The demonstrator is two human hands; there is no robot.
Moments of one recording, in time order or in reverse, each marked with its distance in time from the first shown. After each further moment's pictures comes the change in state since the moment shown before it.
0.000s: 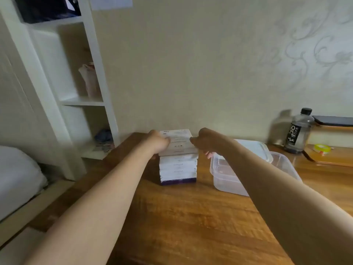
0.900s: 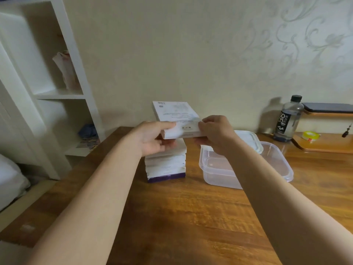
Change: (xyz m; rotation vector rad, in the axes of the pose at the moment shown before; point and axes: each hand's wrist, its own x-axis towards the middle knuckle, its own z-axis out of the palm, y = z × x) left_hand -0.006 0.028 0.009 -1.073 -0.374 -0.151; right_hand -0.013 0.040 -0.005 0.993 0.266 -0.002
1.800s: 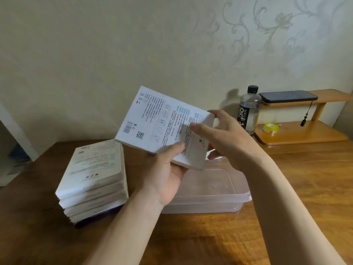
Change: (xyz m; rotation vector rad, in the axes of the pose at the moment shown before) left_hand 0.055 -0.097 0.158 -0.427 -0.416 0.309; right_hand 0.017 0.021 -0.144 -0.187 0.081 -0.081
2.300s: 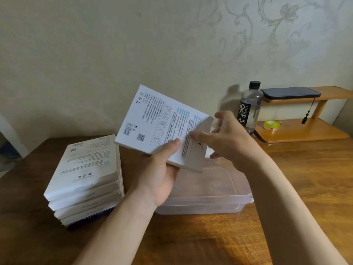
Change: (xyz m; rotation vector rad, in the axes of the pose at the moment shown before) left_hand 0.010 -0.004 -0.020 0.100 -0.035 0.003; right_hand 0.008 0.011 0.004 -0.148 0.085 0.088
